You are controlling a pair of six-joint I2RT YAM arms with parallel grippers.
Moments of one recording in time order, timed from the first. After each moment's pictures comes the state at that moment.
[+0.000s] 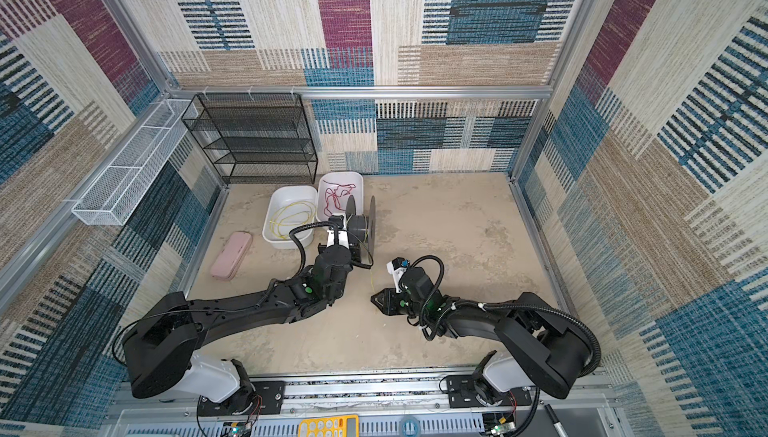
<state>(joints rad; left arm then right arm) -0.93 1.50 0.84 0.40 -0.83 -0.24 0.75 1.41 0.40 0.38 -0.31 0.76</state>
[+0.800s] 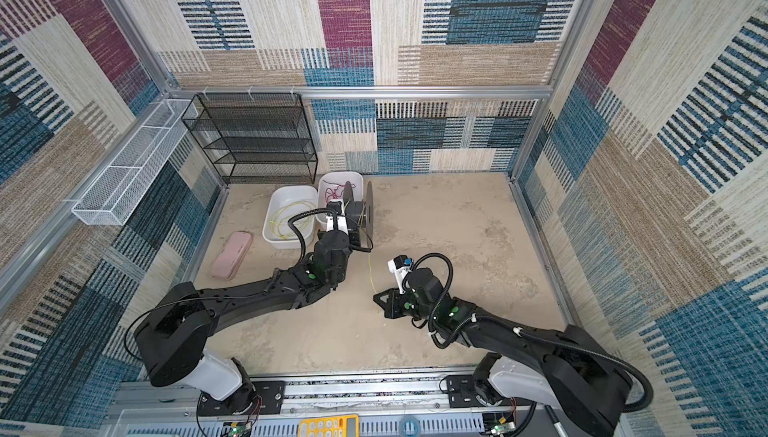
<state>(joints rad) -0.84 1.60 0.94 0.49 -0.81 -0.16 0.80 1.07 0.42 0.15 -0.30 0.73</state>
